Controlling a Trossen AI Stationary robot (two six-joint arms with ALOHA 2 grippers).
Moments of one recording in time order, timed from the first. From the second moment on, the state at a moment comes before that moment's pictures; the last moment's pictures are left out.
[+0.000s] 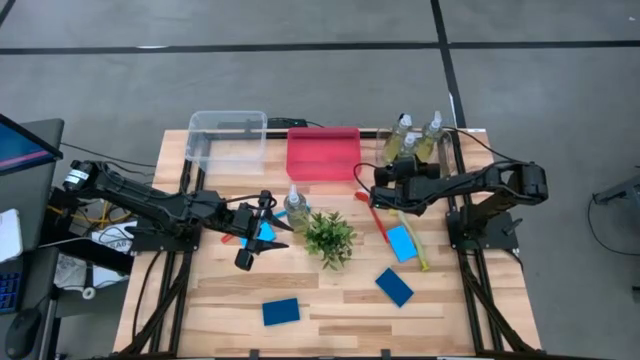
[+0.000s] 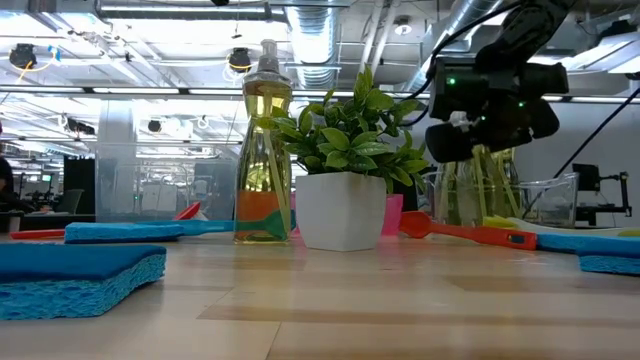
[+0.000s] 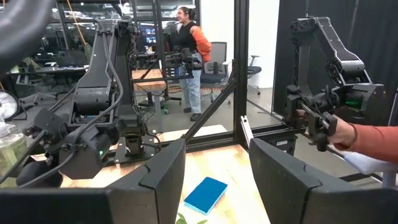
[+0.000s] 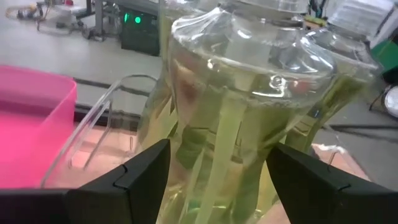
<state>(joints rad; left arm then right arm) -0.28 1.06 0.61 0.49 0.00 0.09 -0.16 1.37 0.70 -0.70 1.28 1.20</state>
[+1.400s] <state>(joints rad) -0.28 1.06 0.61 0.49 0.00 0.09 -0.02 1.27 0.70 -0.83 1.28 1.18</state>
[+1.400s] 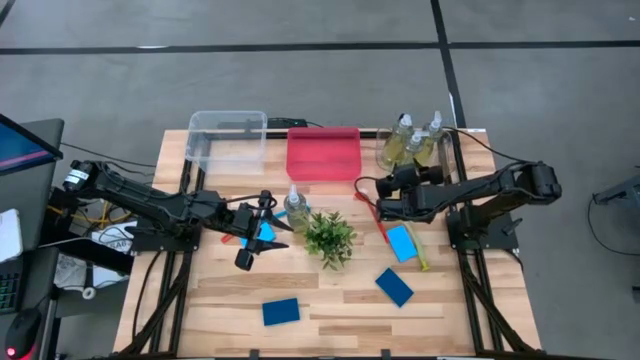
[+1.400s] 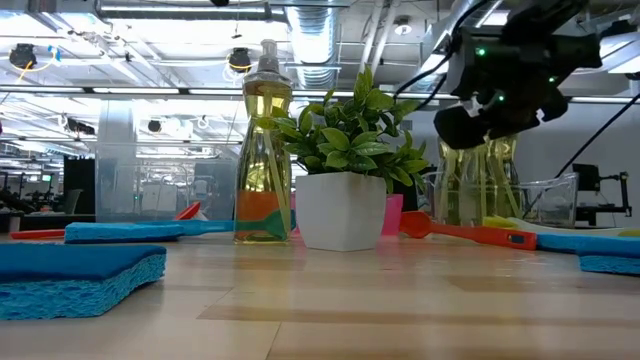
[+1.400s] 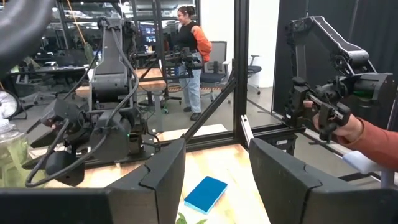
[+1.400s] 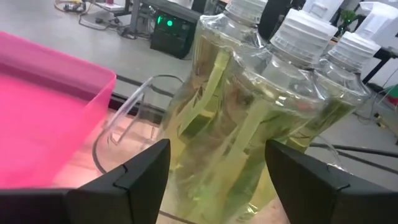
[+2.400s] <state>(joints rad) -0.28 0.96 0.59 0.08 -0.24 0.21 0.39 1.04 0.70 -0.52 1.28 0.56</state>
